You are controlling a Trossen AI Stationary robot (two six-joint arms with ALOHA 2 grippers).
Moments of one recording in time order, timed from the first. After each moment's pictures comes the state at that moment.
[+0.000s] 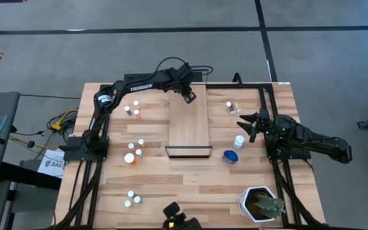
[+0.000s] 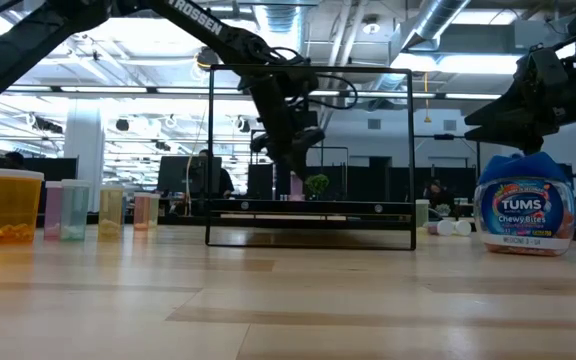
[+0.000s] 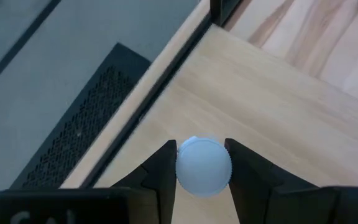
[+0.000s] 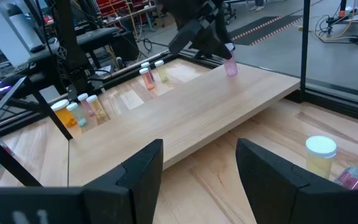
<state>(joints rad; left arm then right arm) 0.52 2.13 1.81 -0.65 -0.18 -0.02 -0.27 0.00 0.09 -0.25 0.16 0.32</state>
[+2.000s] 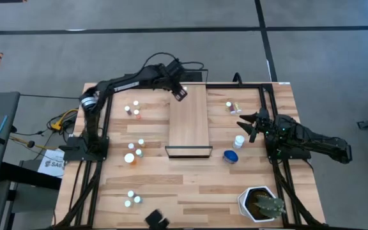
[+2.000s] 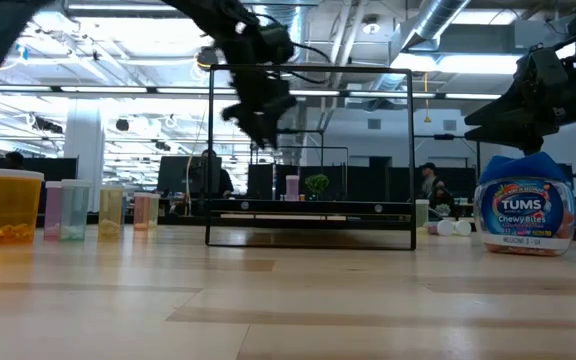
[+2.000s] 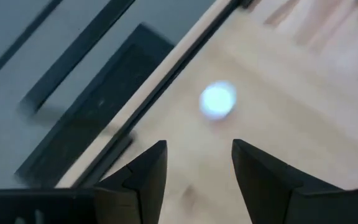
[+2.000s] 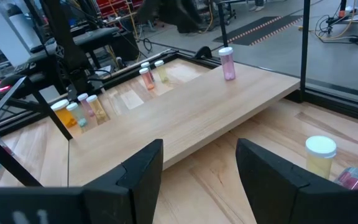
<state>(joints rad) 0.52 1.88 1.68 -0.81 -0.25 -0.13 -0.27 0.00 0.09 -0.25 0.16 0.32</state>
